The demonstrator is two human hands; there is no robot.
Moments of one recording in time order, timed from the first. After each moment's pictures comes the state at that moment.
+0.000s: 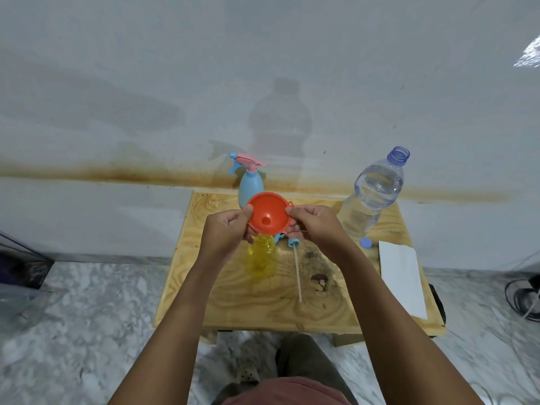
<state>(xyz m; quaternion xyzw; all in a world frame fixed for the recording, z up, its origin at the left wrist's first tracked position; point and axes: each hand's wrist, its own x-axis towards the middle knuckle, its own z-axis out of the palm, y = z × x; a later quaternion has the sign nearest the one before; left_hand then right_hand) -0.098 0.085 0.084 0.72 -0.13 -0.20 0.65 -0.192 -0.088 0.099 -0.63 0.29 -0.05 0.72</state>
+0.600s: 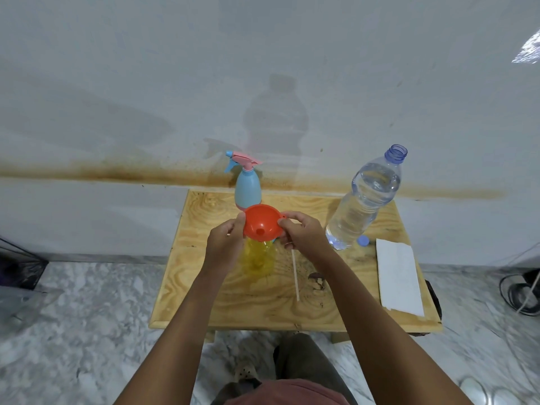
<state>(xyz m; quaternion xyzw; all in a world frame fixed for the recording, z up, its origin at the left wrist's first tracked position) -0.102 0.080 0.049 0.77 -0.09 -0.21 0.59 -0.190 -0.071 0.072 -0.68 0.33 -0.07 0.65</state>
